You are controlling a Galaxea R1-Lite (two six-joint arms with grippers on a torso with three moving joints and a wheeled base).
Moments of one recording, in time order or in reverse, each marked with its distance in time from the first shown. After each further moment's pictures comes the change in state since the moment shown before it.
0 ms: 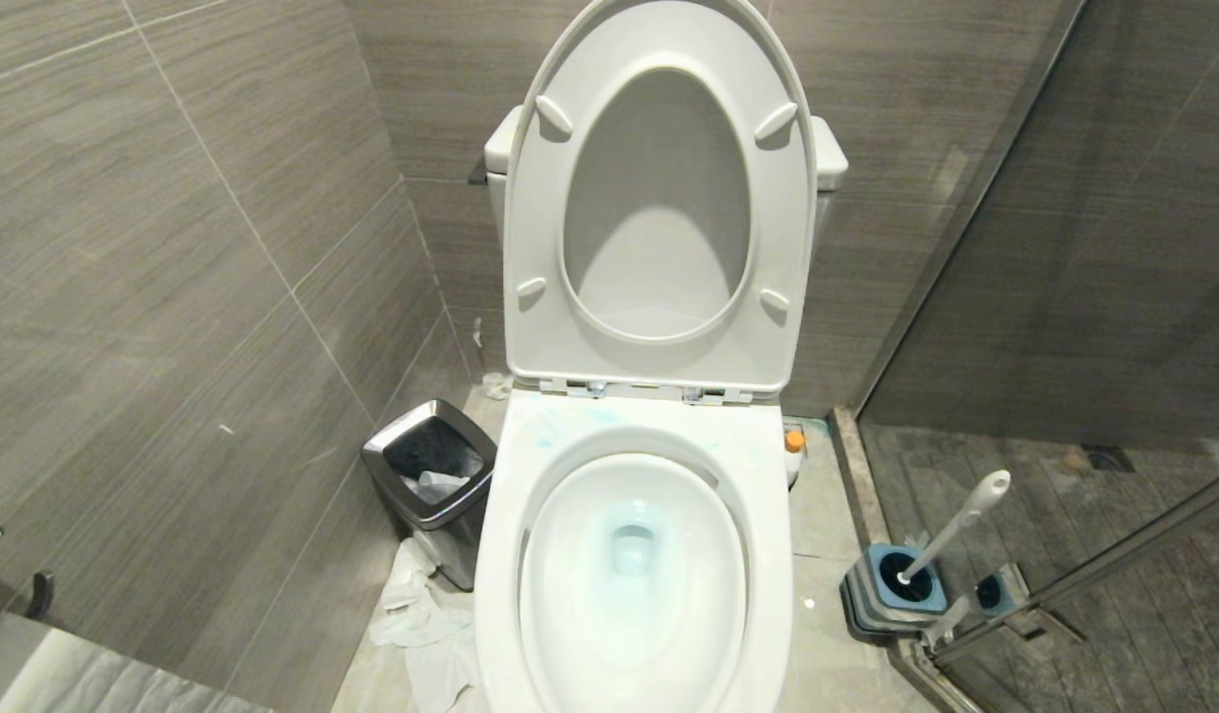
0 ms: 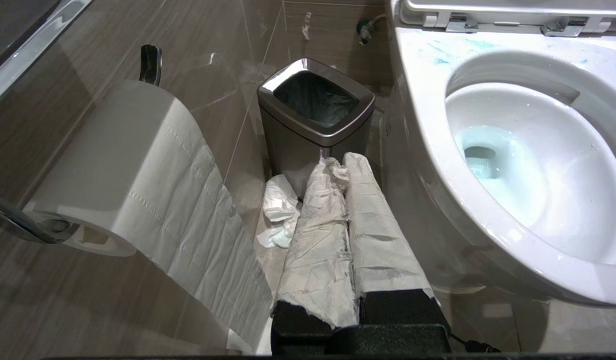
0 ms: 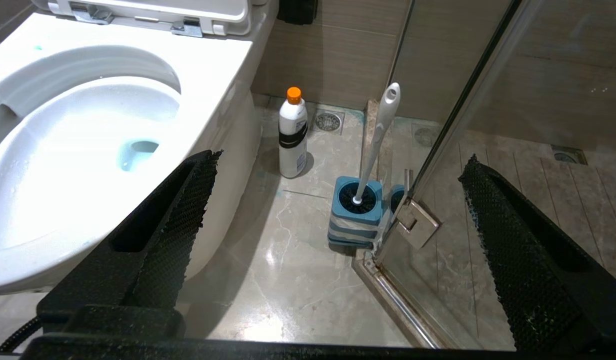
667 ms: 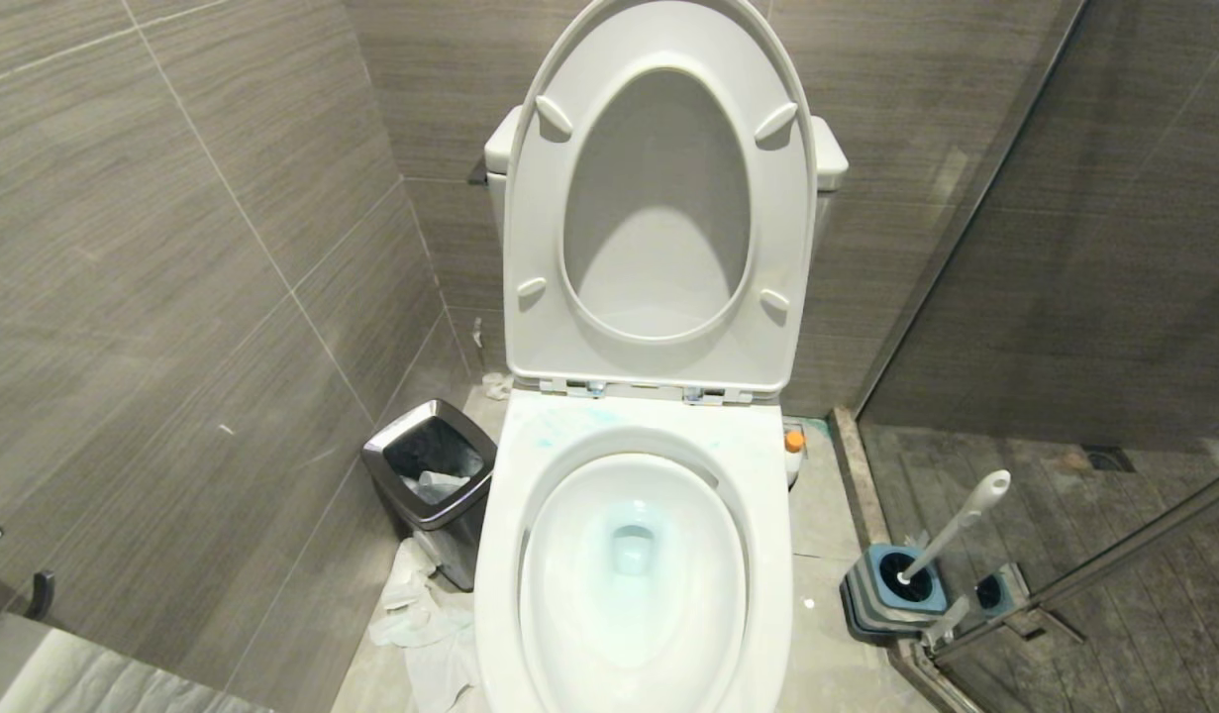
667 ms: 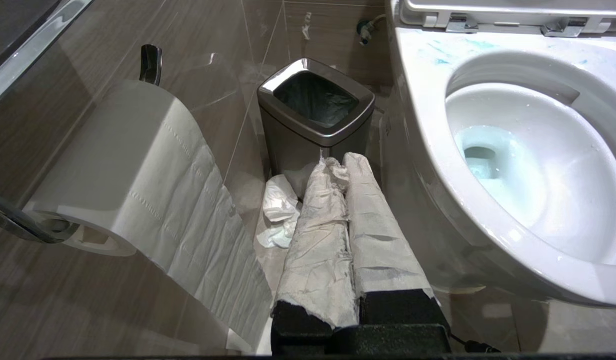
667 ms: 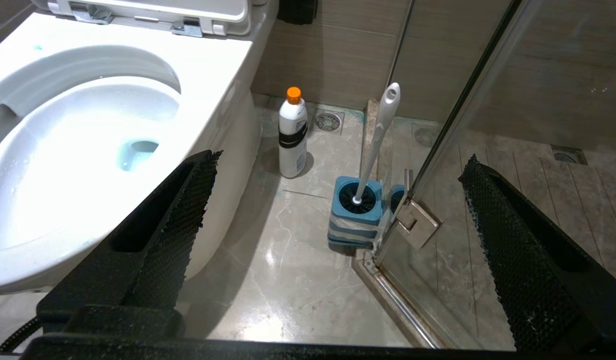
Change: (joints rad) left arm 0.000 0.000 0.000 0.000 0.000 0.000; right arm 0.000 0.000 0.000 0.000 0.000 0.000
